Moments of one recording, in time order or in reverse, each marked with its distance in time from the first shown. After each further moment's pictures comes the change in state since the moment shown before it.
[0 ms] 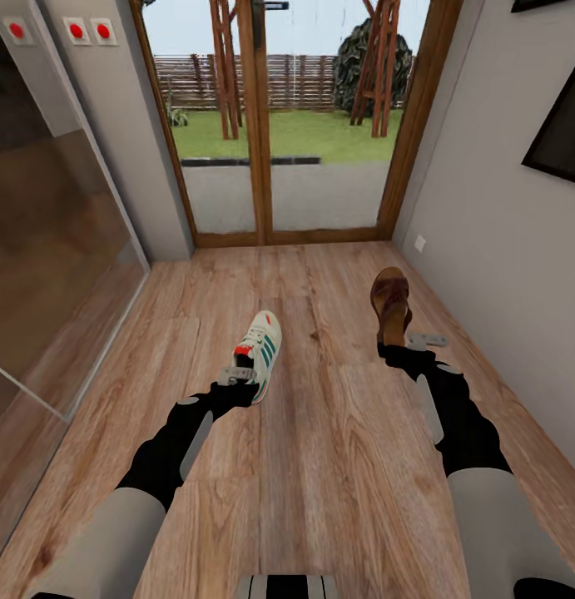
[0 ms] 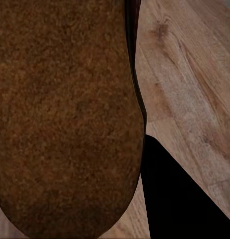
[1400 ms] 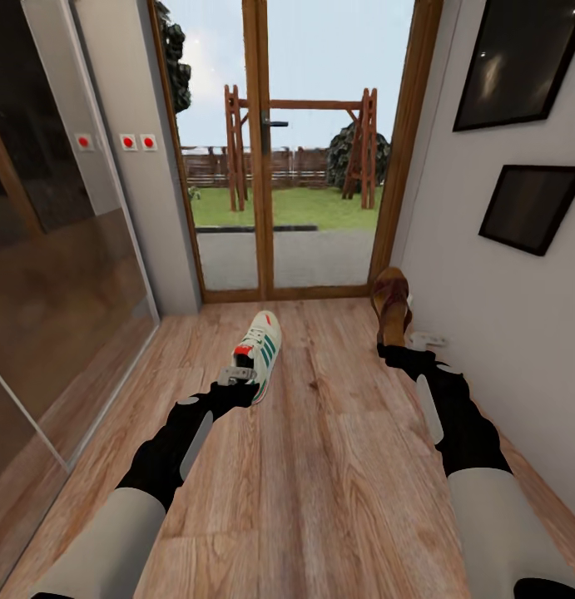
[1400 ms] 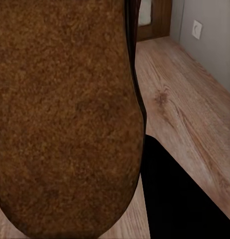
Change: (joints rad) left arm 0.000 0.000 0.000 0.000 -0.001 0.000 0.000; right arm 0.000 0.000 0.000 0.000 0.000 0.000 0.001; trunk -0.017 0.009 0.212
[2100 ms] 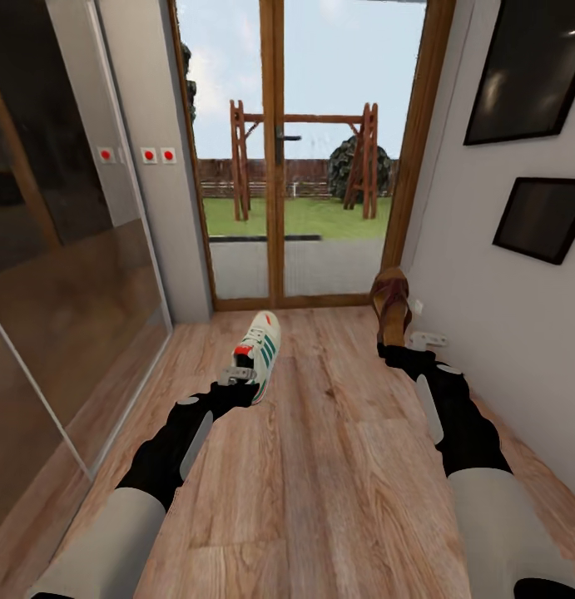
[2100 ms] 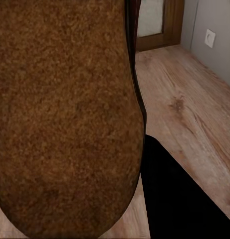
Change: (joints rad) left arm 0.000 0.000 0.000 0.000 0.000 0.001 0.000; right arm 0.000 0.000 0.000 0.000 0.000 -0.001 0.000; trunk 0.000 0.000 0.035
